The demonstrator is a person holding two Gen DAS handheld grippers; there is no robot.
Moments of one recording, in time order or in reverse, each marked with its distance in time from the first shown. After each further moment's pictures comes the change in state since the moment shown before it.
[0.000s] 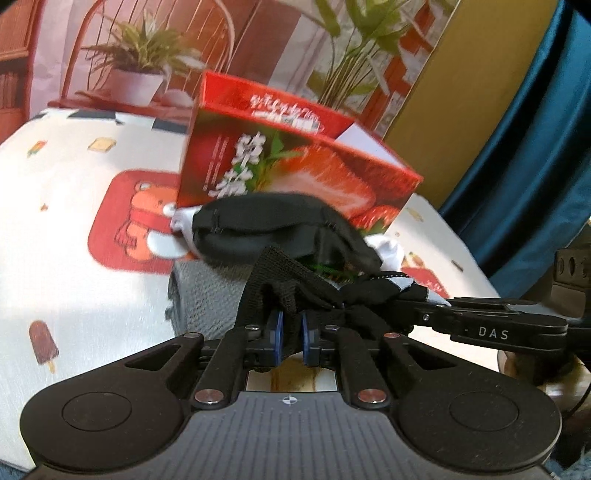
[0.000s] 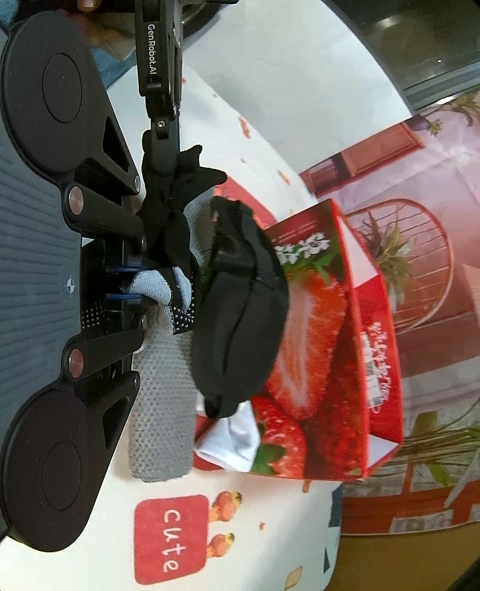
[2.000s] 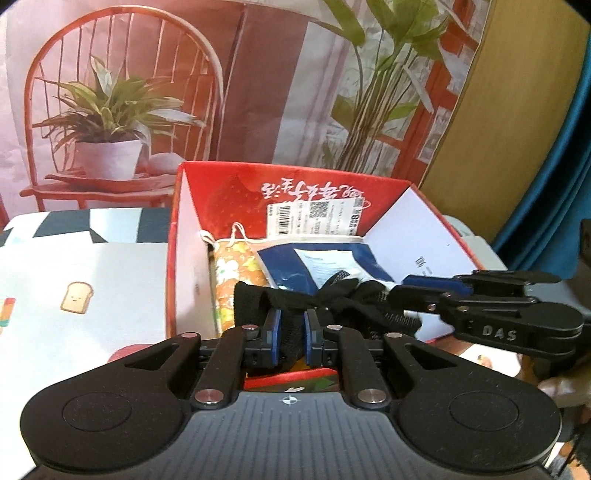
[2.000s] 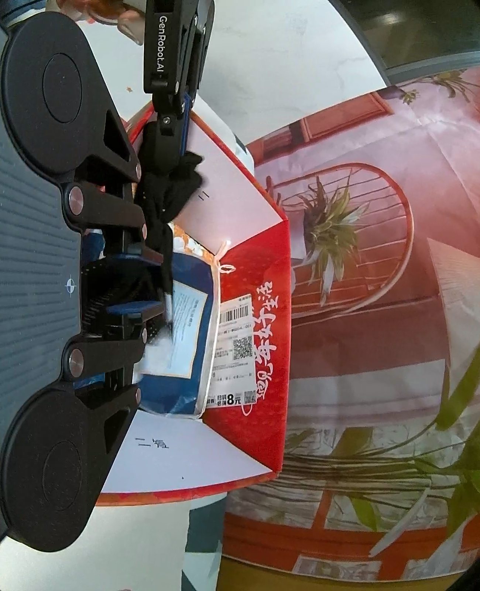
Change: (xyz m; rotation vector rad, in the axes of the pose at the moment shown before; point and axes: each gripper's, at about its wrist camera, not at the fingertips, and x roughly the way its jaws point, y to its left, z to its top) left arm 0.114 0.000 0.192 0.114 0.069 0.143; right arm 0.102 -0.062 0.183 -0.092 -0.060 -0.048
